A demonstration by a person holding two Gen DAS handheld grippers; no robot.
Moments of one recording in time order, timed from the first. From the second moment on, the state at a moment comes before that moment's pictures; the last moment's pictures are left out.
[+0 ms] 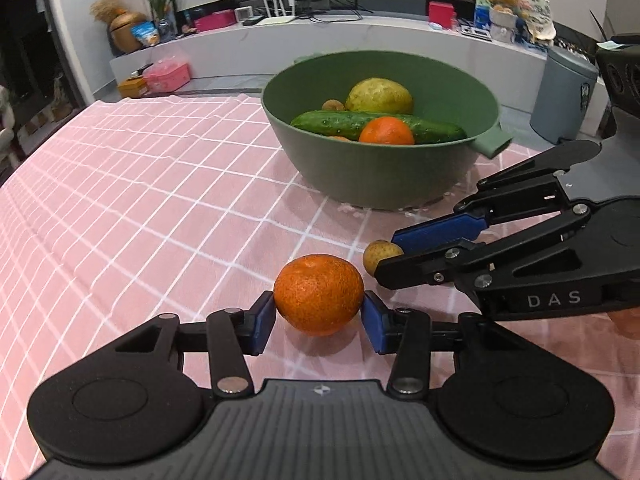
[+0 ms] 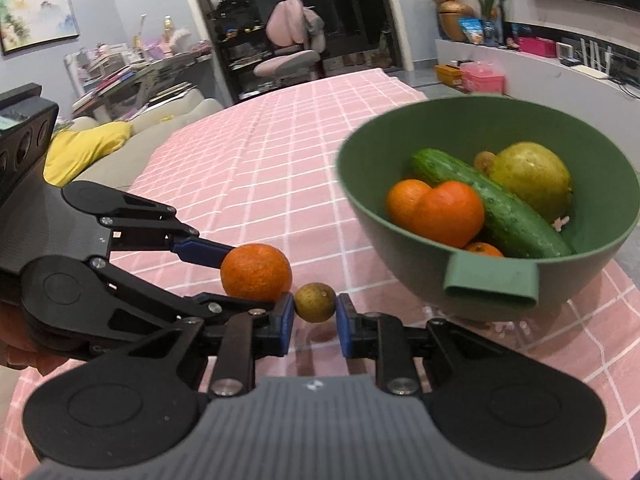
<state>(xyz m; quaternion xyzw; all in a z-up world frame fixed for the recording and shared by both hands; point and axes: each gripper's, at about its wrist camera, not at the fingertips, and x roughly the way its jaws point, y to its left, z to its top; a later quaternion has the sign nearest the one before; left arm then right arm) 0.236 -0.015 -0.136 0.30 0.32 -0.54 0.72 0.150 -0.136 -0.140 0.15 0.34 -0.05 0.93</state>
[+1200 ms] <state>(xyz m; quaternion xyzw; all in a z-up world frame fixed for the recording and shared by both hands) 0.117 -0.069 0.004 0.14 0.40 -0.27 0.87 0.111 -0.235 0.025 0.06 0.39 0.04 0.92</state>
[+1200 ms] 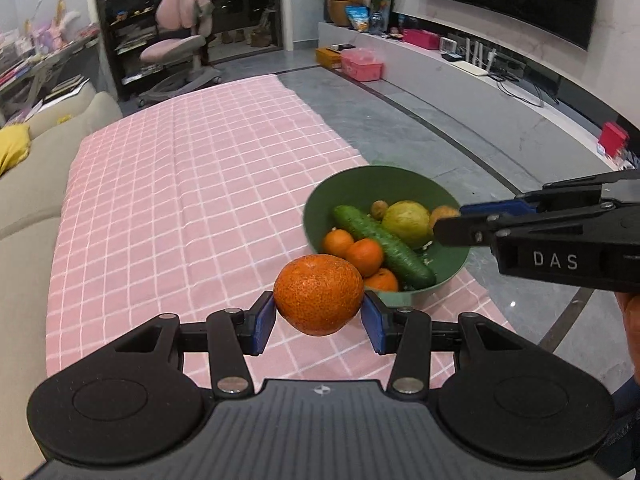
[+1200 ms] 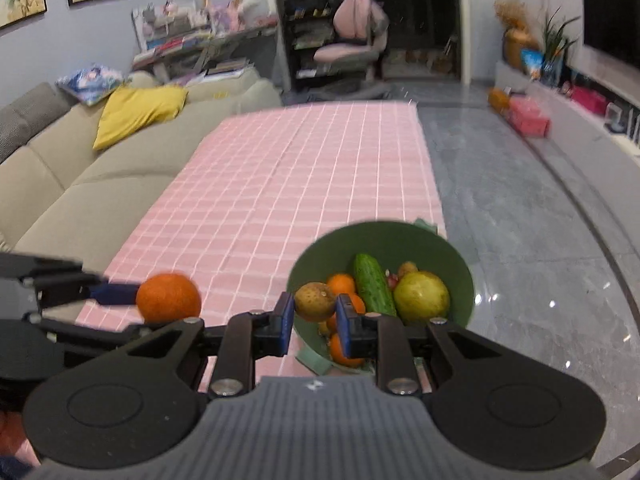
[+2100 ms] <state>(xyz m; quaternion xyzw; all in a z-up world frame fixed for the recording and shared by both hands) 0.171 -0.185 -0.070 0.18 0.48 -0.35 0.78 0.197 -0.330 -0.029 0.06 0.51 0.08 0.85</state>
